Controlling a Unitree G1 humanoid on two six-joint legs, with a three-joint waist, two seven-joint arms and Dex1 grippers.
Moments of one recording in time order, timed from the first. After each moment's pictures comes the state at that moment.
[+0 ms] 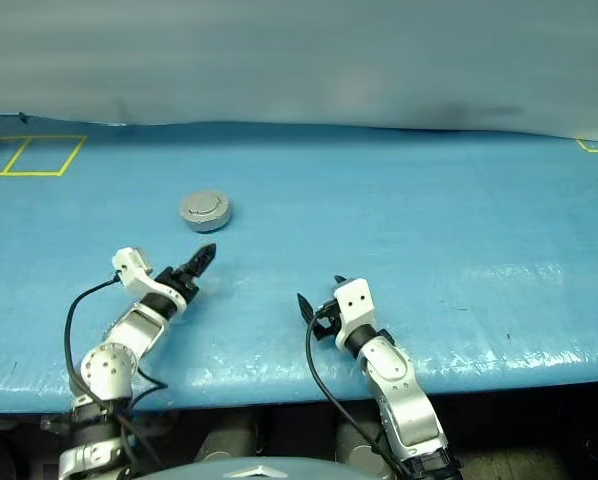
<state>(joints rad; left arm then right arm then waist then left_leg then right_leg) -0.02 0.20 0.23 -0.11 -0.70 0.53 -0.22 0.10 -0.13 0.23 -0.17 0.10 0.17 0.28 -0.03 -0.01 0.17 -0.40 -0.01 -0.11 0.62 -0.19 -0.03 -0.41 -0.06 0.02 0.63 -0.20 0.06</state>
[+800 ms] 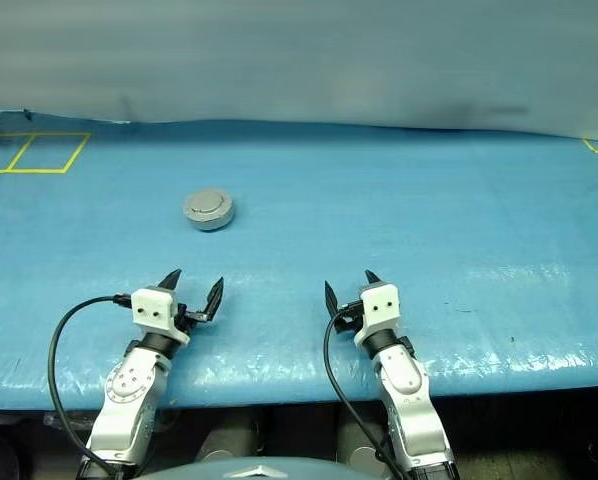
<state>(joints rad) 0.16 0.20 0.04 -0.04 -0.13 -0.15 -0.24 0.17 -0.07 0.15 -0.13 0.06 -0.02 0.20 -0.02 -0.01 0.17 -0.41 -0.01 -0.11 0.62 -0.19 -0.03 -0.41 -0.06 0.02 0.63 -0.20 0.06</state>
